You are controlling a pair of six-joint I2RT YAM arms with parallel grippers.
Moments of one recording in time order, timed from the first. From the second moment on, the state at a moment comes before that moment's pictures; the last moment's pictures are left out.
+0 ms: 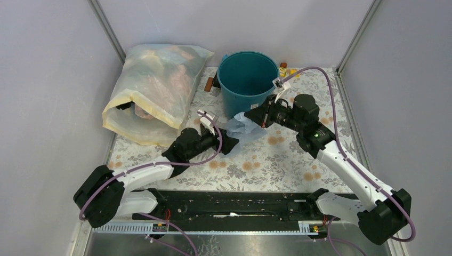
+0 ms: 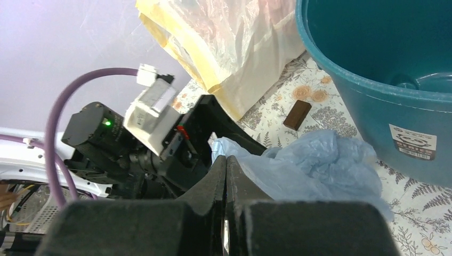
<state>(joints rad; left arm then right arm) -0.76 1.18 0.47 0.57 0.16 -0.35 0.53 1.09 0.93 0.01 -0.47 0.52</state>
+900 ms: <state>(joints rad) -0.77 1.24 0.53 0.37 -0.07 -0.39 0.54 0.87 1.23 -0.18 -0.08 0.60</state>
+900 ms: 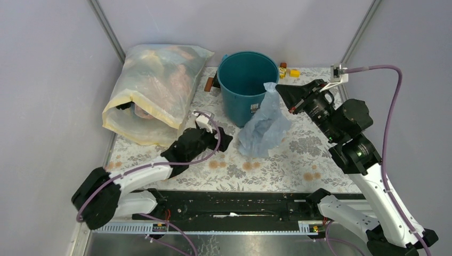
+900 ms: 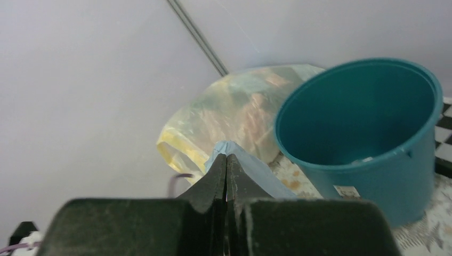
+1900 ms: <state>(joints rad) -0.82 1.23 0.47 0.67 0.37 -0.33 0.54 0.95 1.17 -0.25 -0.15 0.60</state>
